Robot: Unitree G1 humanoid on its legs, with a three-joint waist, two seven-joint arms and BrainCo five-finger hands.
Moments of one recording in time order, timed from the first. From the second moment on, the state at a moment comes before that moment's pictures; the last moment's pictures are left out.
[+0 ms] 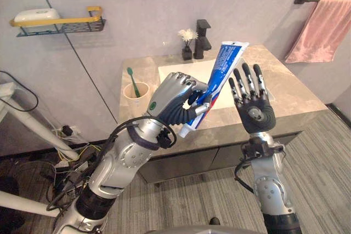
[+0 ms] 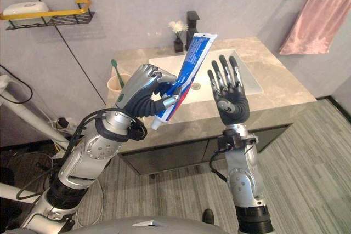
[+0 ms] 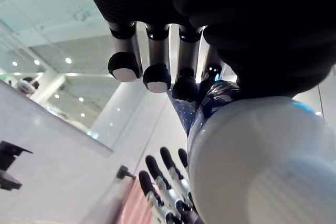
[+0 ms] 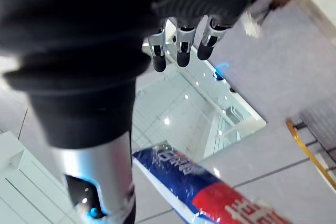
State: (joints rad) left arm -0.25 0.41 -0.36 -0.52 0.61 -0.17 0.05; right arm -0.01 -0.12 0.10 -0.32 0.93 -0.14 0.22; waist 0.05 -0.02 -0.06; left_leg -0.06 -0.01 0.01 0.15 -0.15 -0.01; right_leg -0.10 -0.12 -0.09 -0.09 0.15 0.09
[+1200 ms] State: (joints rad) left arm -0.23 0.44 -0.43 -0.51 0.62 -0.18 0.10; right arm -0.24 -0.19 0.32 -0.15 1.16 -0.12 0.20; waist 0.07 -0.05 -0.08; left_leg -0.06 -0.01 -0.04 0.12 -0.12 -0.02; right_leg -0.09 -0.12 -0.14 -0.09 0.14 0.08
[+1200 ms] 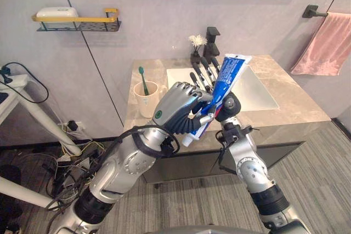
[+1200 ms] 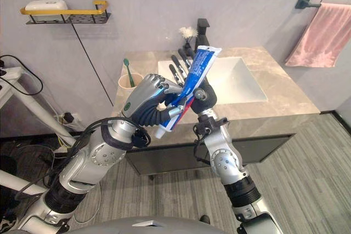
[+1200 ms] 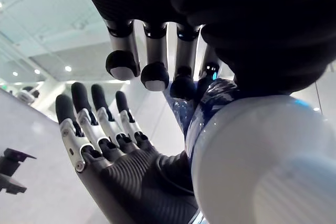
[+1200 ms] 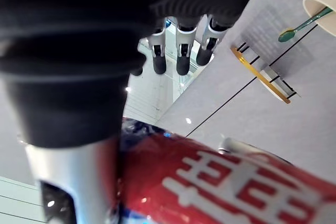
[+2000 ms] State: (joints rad) left arm -0.23 0.43 -0.47 -0.47 0.61 -0.16 0.14; right arm -0.24 -0.20 0.36 -0.15 1.16 -0.12 0.23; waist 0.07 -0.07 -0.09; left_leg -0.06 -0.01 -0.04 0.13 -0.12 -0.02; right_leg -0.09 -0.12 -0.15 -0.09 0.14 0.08
